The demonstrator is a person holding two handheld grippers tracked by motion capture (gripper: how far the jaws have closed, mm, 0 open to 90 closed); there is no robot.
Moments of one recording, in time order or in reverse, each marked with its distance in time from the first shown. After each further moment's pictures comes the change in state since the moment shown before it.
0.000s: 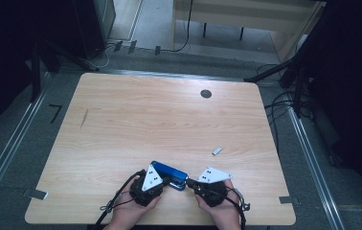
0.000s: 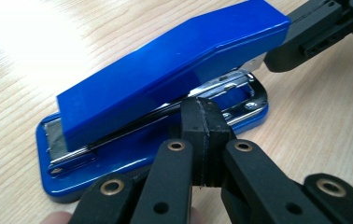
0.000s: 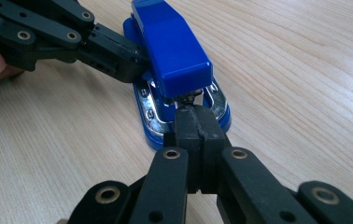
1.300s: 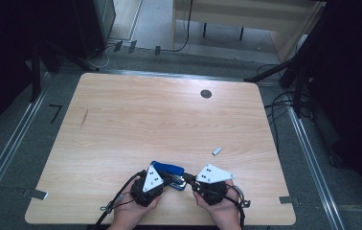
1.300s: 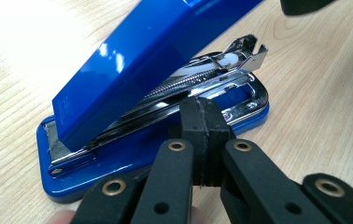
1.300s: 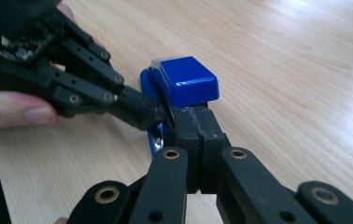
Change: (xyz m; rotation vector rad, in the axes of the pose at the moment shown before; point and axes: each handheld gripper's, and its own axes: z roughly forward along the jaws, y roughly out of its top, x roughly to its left) left arm -0.004 0.000 0.001 -0.005 0.012 0.011; right arm 0.011 0.026 -0.017 -0.114 -0.005 -0.082
